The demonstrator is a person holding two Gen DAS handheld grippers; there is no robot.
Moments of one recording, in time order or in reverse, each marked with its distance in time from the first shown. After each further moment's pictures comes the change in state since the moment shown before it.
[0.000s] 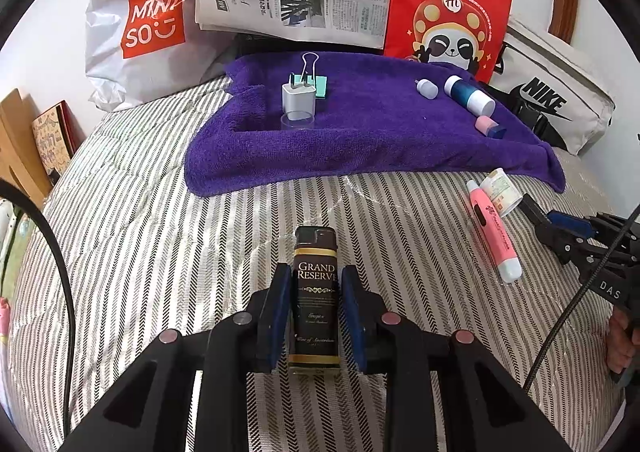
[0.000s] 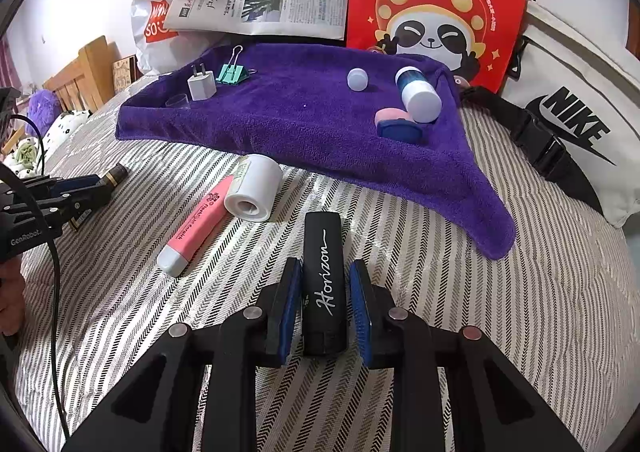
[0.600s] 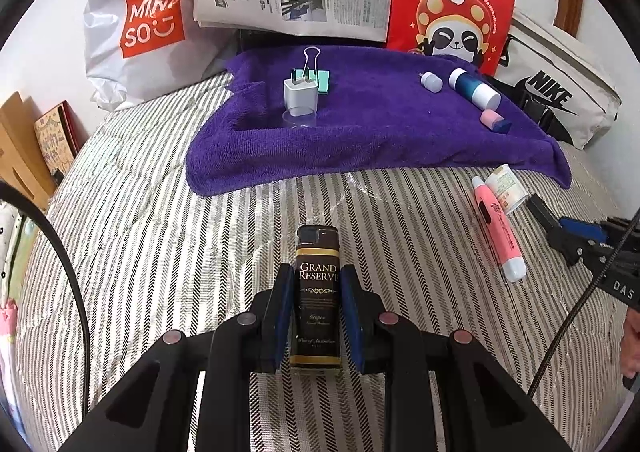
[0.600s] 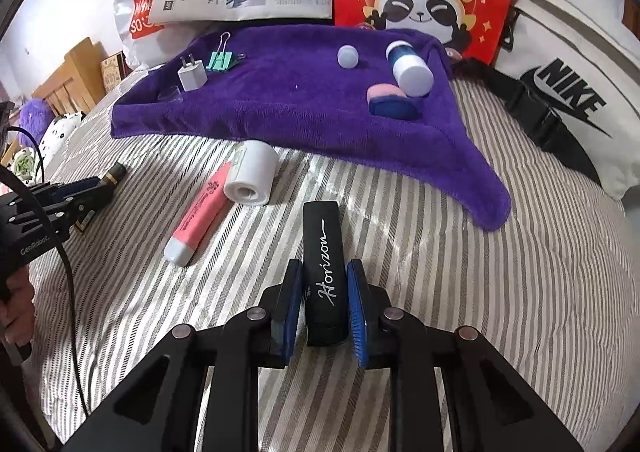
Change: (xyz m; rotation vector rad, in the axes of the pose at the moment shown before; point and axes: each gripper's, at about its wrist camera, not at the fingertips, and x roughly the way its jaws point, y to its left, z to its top) left arm 0.000 -0.001 0.003 0.013 0.027 0.020; right arm -0.002 -0.001 0.004 0.036 0.088 0.036
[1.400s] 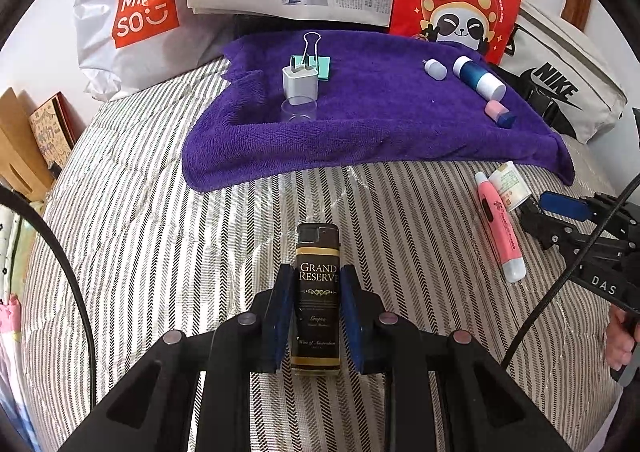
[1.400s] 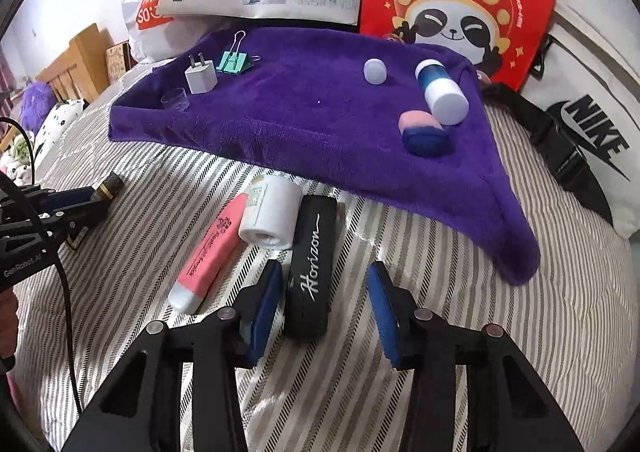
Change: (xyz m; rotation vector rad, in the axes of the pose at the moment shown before) left arm 0.005 0.001 0.014 -0.001 0.094 -0.011; right arm 0.017 0.016 0.027 -0.051 0.011 -0.004
